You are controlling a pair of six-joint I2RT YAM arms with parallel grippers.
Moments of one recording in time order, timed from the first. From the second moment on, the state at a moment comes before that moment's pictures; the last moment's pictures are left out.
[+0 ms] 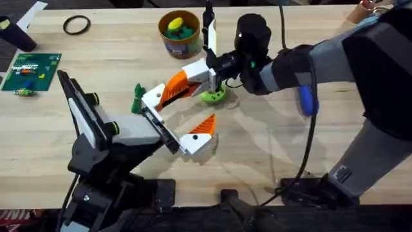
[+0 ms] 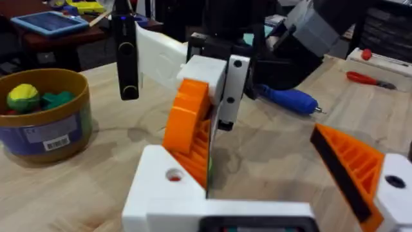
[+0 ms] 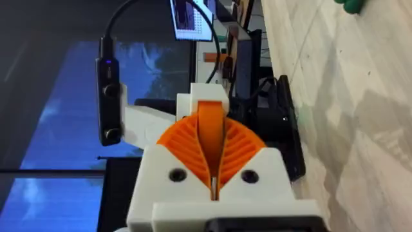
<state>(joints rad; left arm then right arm) -0.31 0.00 0.01 -0.06 0.56 -0.06 0.56 2.00 0.95 0.99 -1.43 1.47</state>
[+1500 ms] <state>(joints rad) -0.31 0.00 0.01 -0.06 0.56 -0.06 0.57 2.01 0.98 0.94 -1.44 1.46</state>
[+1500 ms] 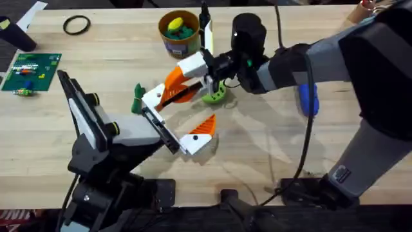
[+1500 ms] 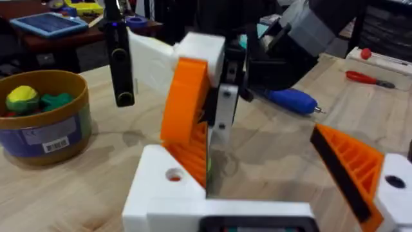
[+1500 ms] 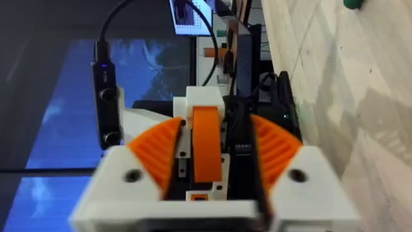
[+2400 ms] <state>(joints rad) -0.31 0.00 0.01 -0.06 0.57 -0.05 0.55 1.97 0.98 0.64 -1.40 1.26</state>
